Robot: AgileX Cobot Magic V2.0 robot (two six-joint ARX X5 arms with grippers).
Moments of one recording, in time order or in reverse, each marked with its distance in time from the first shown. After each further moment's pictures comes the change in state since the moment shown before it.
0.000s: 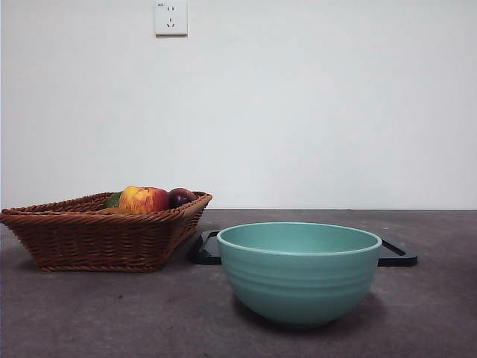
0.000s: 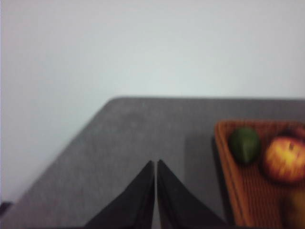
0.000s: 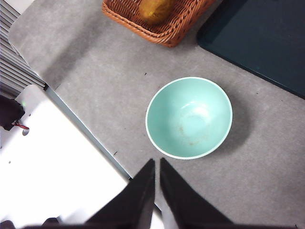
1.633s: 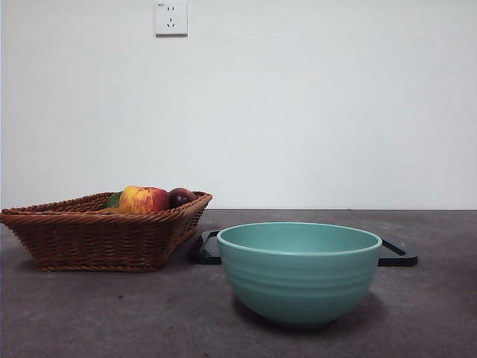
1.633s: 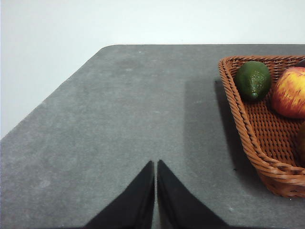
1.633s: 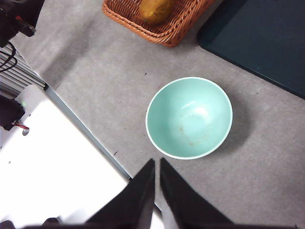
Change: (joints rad) left arm 0.000 -0.122 -0.192 -0.066 0.001 0.000; right arm 0.000 0.000 0.000 0.000 0.000 0.000
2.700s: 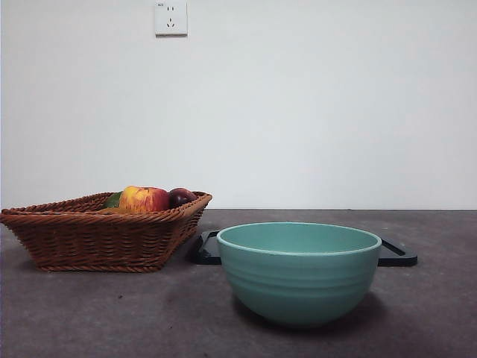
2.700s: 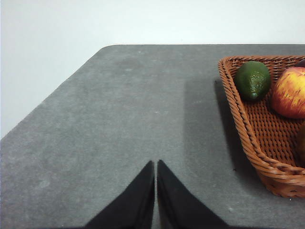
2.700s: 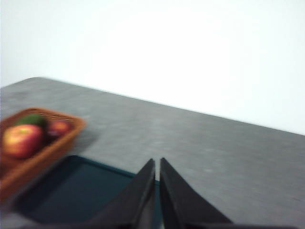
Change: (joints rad) left arm 0.000 0.000 0.000 0.000 0.000 0.000; right arm -0.549 -0.324 -0.406 0.770 0.089 -0.251
